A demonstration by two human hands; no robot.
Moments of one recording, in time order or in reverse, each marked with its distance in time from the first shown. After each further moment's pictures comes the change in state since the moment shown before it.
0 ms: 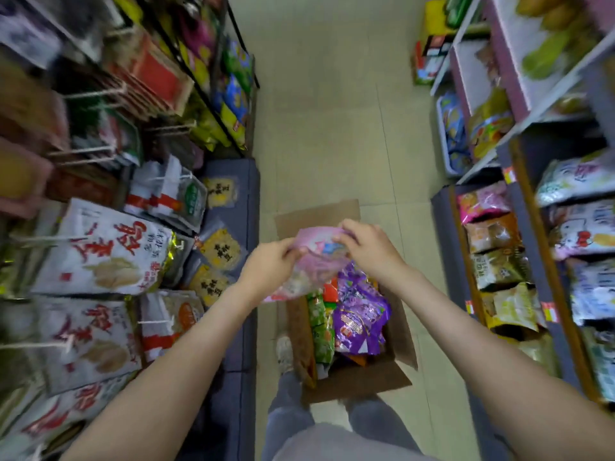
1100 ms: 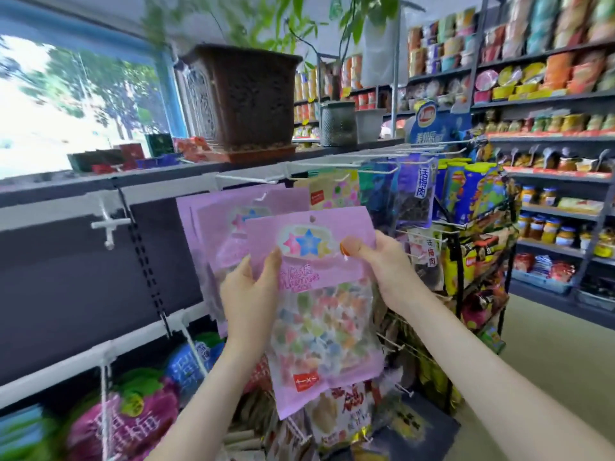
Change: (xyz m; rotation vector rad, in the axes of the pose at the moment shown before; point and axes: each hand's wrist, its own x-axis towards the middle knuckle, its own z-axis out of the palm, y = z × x) left_hand -0.310 0.011 -0.337 -0.483 1.737 -0.161; right_hand -0.024 -0.508 0.001 0.843 -0.525 -0.709
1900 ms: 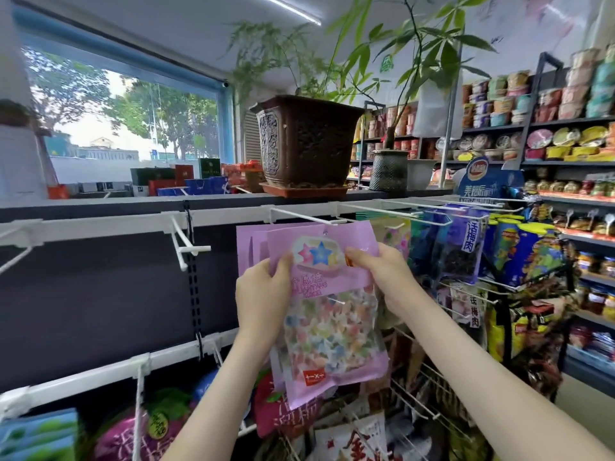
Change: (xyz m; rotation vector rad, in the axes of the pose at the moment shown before) left_hand 0.067 0.012 -0.033 0.184 0.090 0.014; right_hand 0.067 -0.025 0.068 -0.136 -0.109 -0.040
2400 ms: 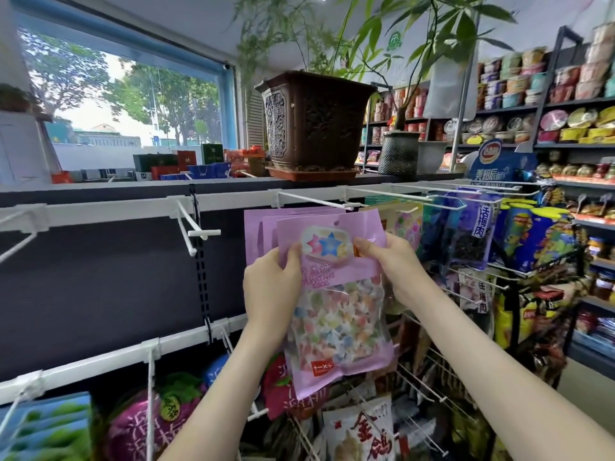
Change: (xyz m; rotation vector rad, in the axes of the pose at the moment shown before) left_hand 0.000 -0.013 0.001 0.090 0.032 0.090; right_hand 0.003 0.012 0.005 0.051 -0.054 -0.025
